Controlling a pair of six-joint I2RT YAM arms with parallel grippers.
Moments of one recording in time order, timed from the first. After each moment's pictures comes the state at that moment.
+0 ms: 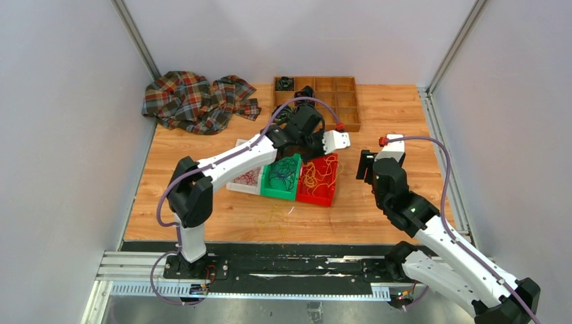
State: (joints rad) left arm -0.83 1.83 1.59 -0.49 0.22 0.62; right arm 0.64 0.74 0.65 -0.28 0.67 0.23
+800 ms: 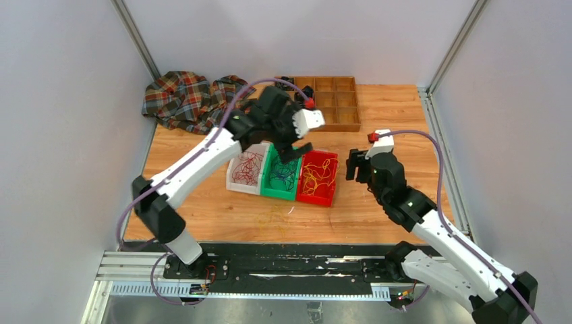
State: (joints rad) left arm -0.76 1.68 1.68 -0.77 0.23 0.54; right arm 0.62 0.78 0.69 -0.28 0.47 0.22
